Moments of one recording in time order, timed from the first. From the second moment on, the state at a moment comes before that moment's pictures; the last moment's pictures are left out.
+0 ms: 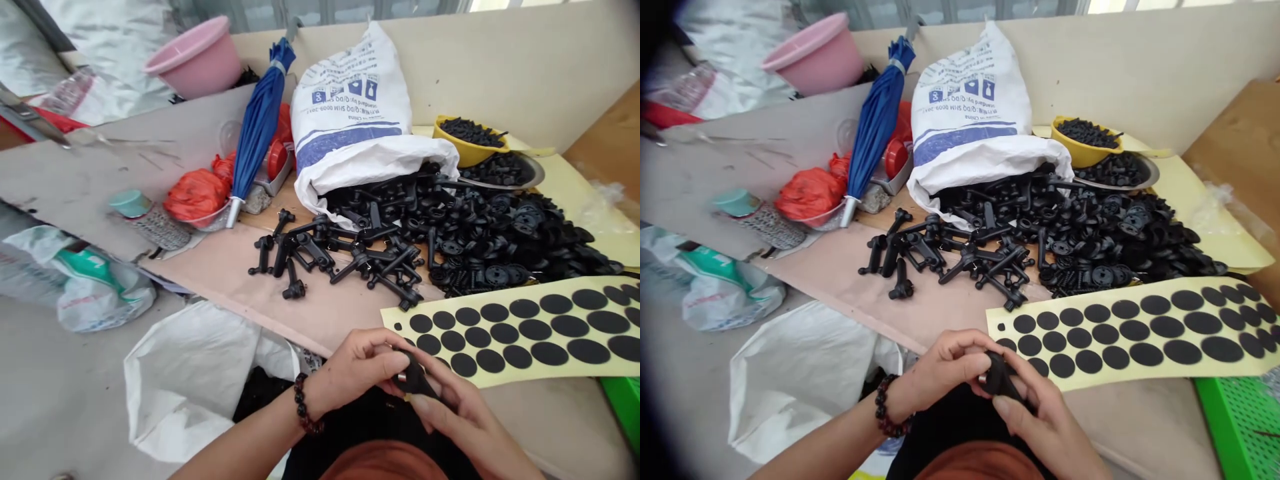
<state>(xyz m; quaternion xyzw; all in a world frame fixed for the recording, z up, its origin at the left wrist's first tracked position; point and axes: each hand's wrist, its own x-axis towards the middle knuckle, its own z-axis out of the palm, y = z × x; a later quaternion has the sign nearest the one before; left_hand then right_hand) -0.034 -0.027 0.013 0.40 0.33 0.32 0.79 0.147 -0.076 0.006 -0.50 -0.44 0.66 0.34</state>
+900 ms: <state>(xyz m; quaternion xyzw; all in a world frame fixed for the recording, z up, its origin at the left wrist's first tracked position) -0.239 -0.088 0.013 0.57 0.72 0.14 0.37 0.170 -0.046 -0.003 -0.54 -0.77 0.20 0.26</state>
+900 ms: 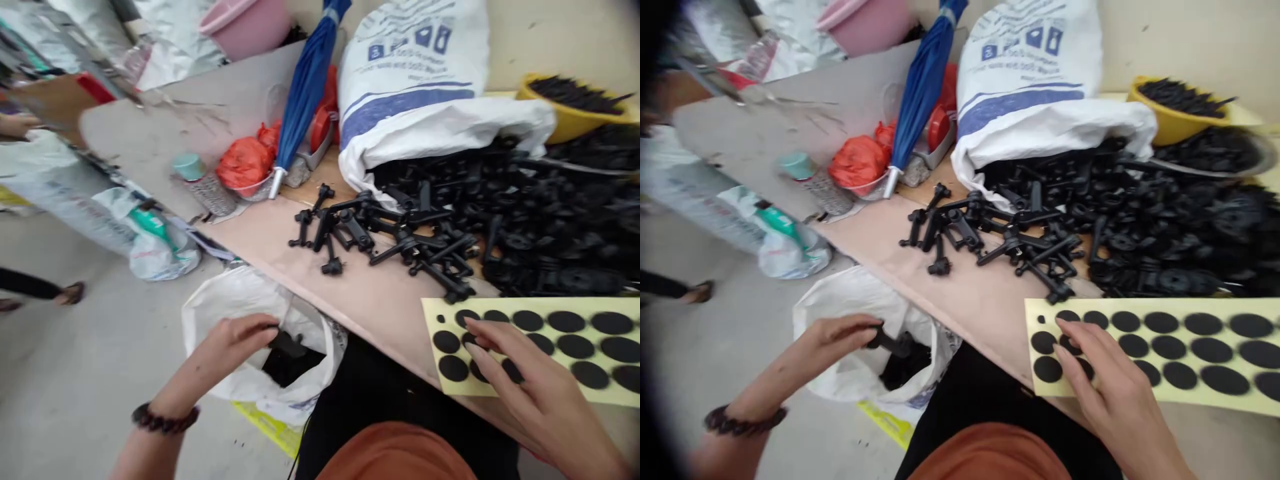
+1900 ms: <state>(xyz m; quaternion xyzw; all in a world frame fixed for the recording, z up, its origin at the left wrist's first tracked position) -0.034 -0.034 -0.014 0.91 0.37 0.15 0.09 0.153 -0.035 -0.022 -0.52 -0.83 0.04 0.20</state>
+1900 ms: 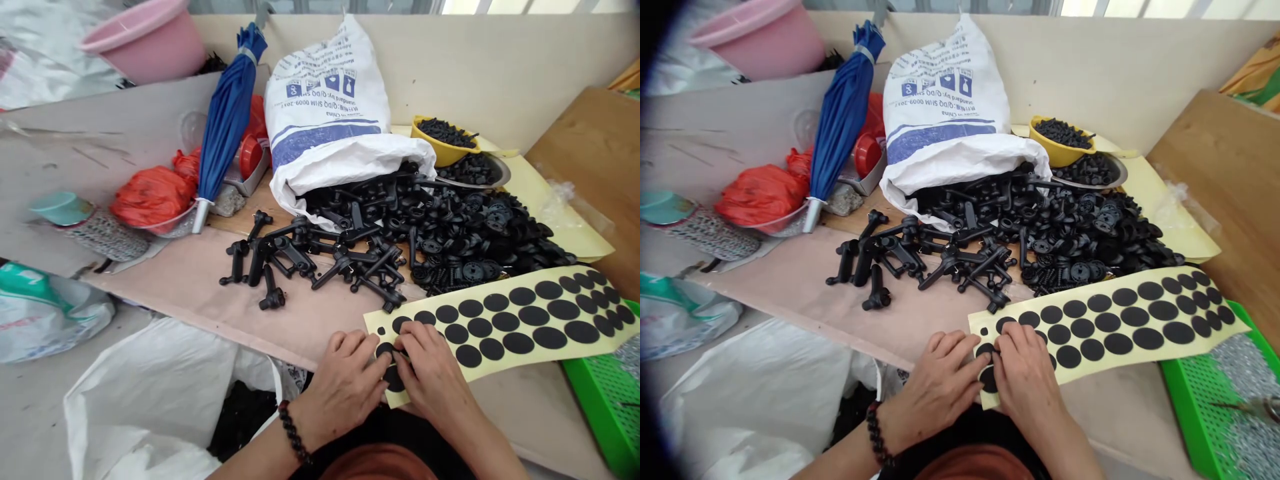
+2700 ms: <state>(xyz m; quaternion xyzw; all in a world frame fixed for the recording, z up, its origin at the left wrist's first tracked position) -0.011 0.034 -0.001 0.92 0.34 0.18 0.03 0.161 -0.043 0.003 -0.52 -0.61 0.48 0.36</state>
